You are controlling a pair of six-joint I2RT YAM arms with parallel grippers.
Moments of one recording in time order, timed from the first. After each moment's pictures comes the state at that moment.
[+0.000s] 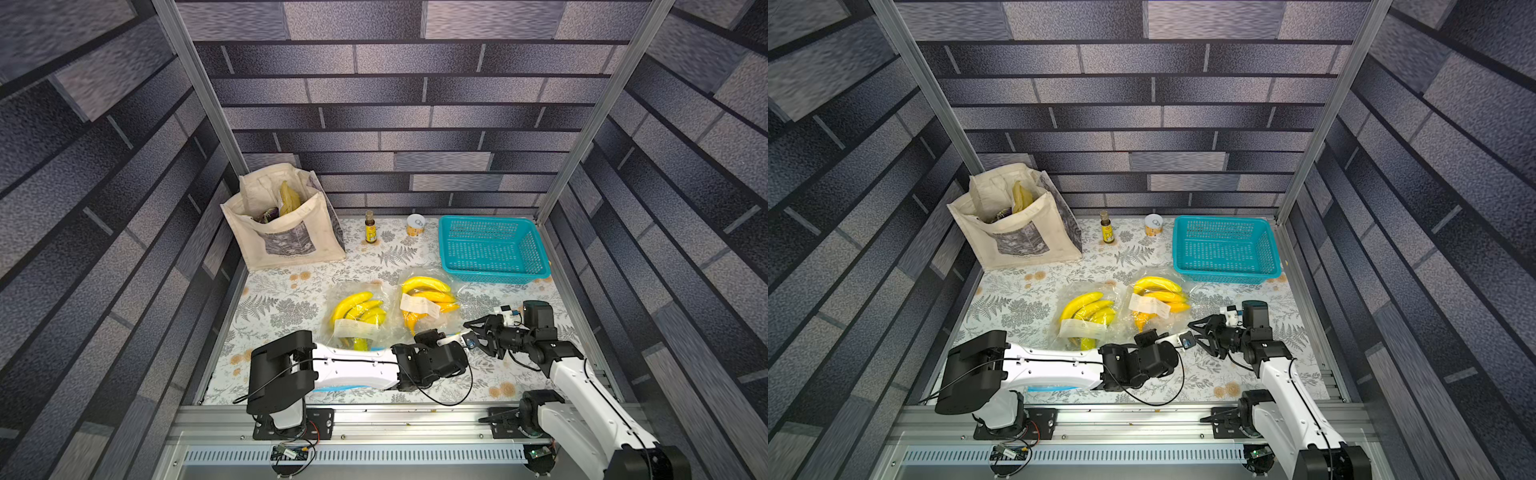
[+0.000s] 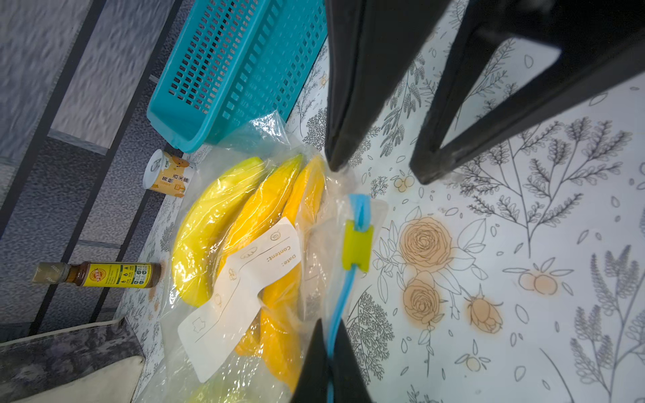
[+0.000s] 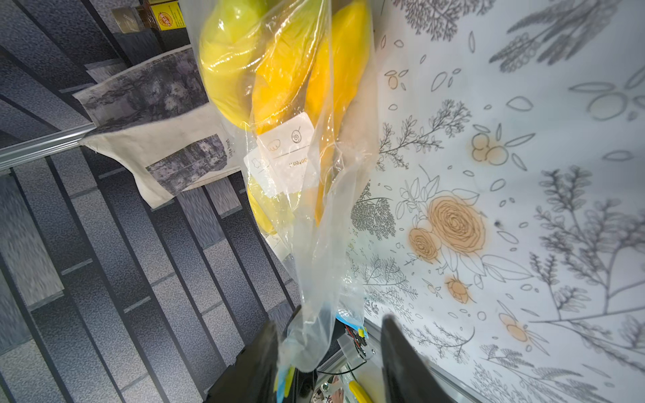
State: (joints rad) left arm -1.35 1.66 1.00 -0.12 -0.63 0.22; right arm 0.09 0.85 0.36 -0.35 -0.88 1.13
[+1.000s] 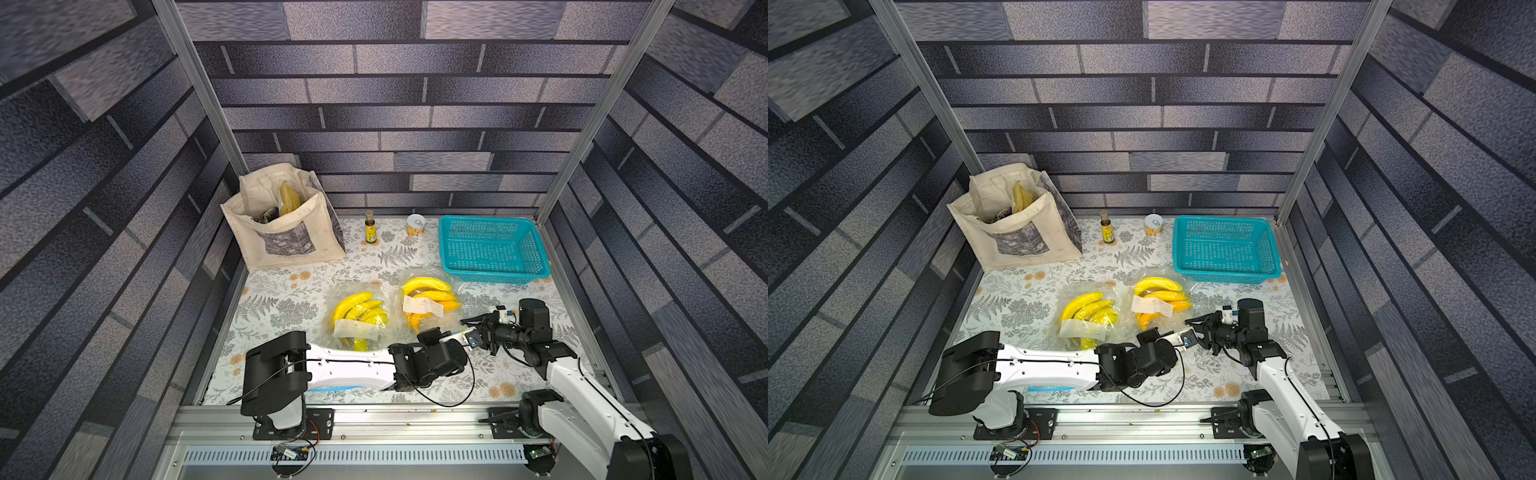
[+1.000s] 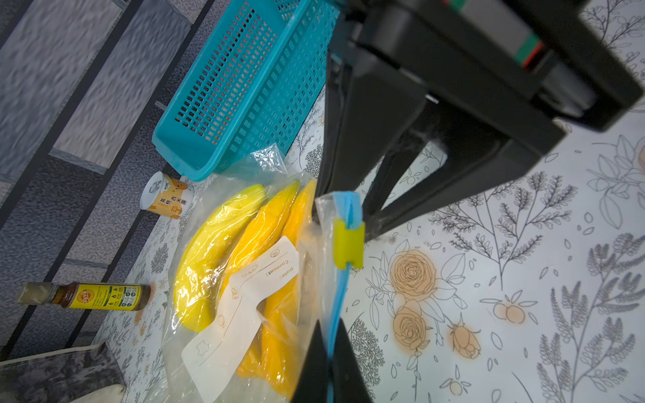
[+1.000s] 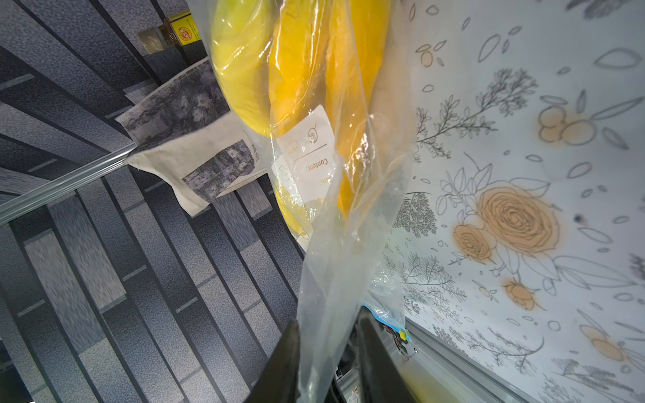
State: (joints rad) left arm -1.36 1.64 1.00 -0.04 -0.58 0.23; right arm 0.15 0.87 0.33 -0.14 -0.89 1.38
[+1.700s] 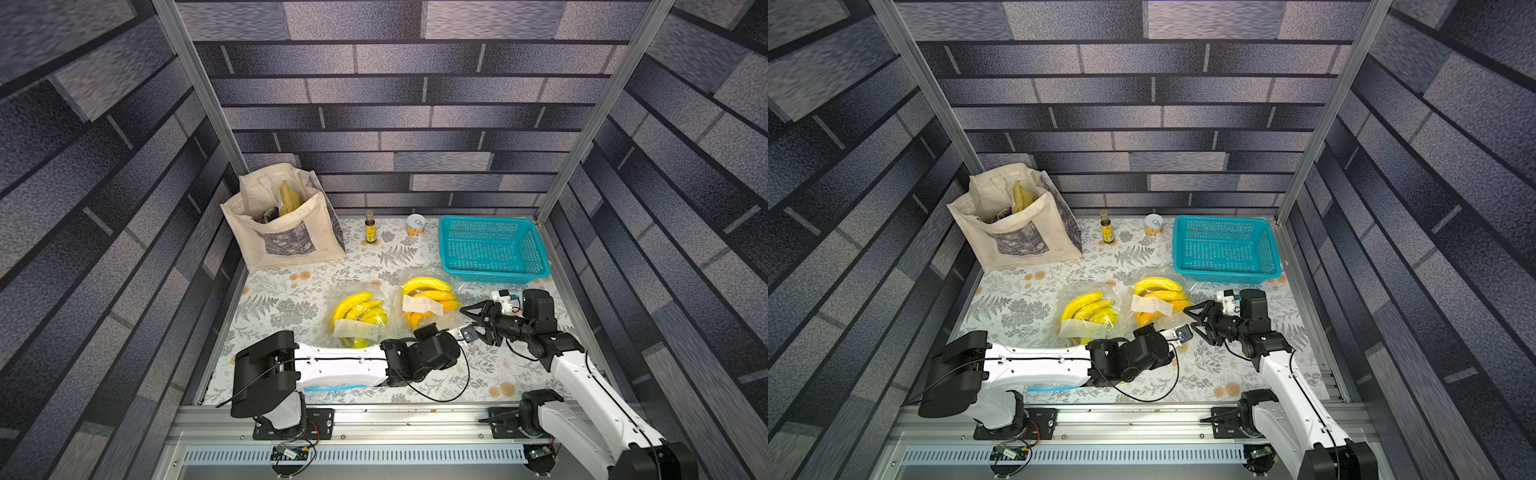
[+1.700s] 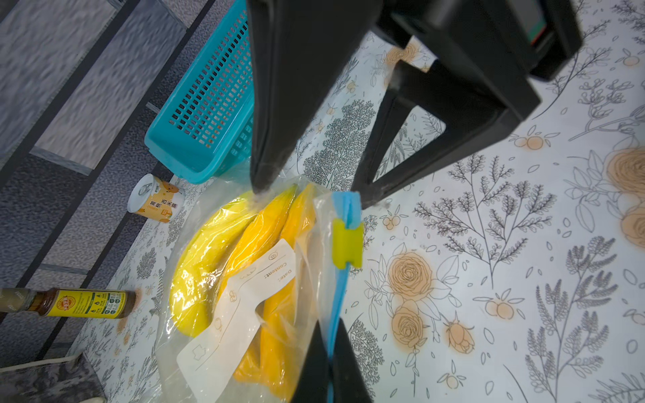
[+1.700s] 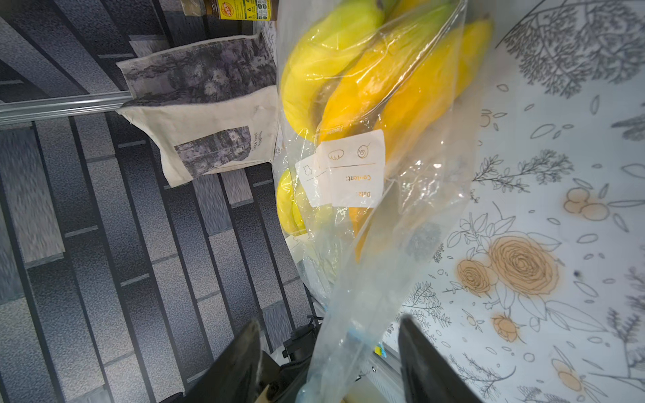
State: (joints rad) left arm -1.31 1.57 0.97 -0.04 -0.50 0.23; right arm 0.15 0.88 0.47 -0.31 -0.84 1.06
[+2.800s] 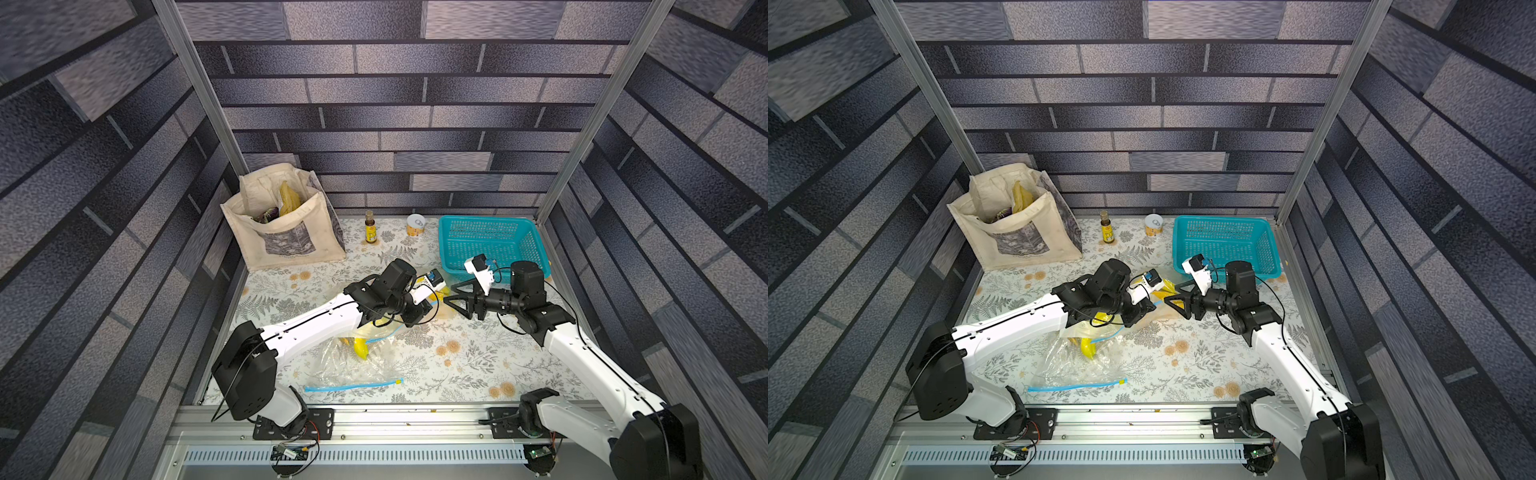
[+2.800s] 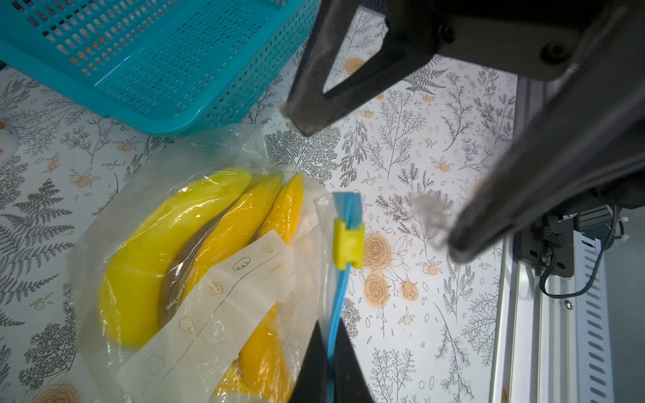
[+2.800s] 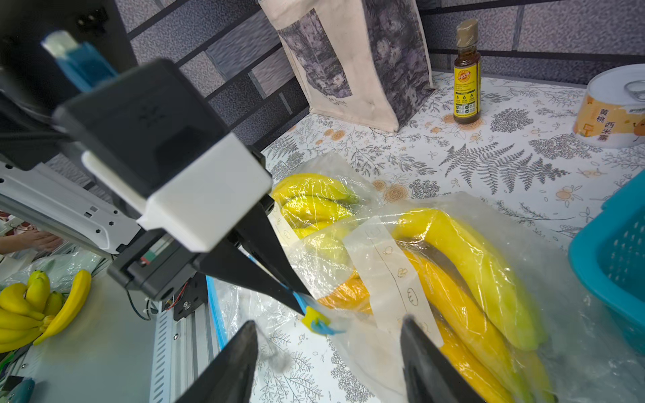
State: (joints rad) left arm -0.82 1.51 1.15 -0.37 0.35 0.17; right arm 0.29 1.05 0.71 -0.19 -0.87 -0.02
